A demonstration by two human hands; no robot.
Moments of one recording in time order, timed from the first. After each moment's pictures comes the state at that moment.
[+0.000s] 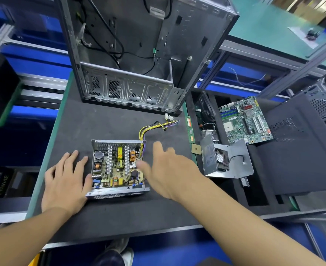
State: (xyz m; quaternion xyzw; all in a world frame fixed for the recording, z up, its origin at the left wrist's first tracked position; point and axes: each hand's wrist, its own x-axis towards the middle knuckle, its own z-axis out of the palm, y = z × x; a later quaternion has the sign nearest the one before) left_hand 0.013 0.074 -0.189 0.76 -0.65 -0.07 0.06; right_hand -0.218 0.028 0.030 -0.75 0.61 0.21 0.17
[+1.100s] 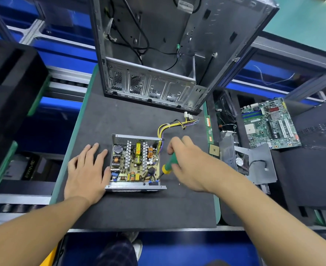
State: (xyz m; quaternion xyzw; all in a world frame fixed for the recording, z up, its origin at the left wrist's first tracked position) left_hand 0.013 0.073 -0.184 0.76 -0.64 -0.08 0.04; right_hand -0.232 0.007 0.027 -0.78 0.54 0.19 0.26
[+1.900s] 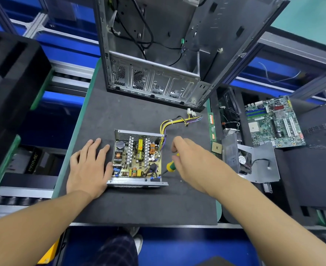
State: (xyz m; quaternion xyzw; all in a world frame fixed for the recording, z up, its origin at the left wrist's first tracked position) left_hand 0.012 0.073 -0.183 0.76 -0.64 -0.09 0.04; right_hand -0.237 0.013 0.020 -0.81 0.53 0.13 0.22
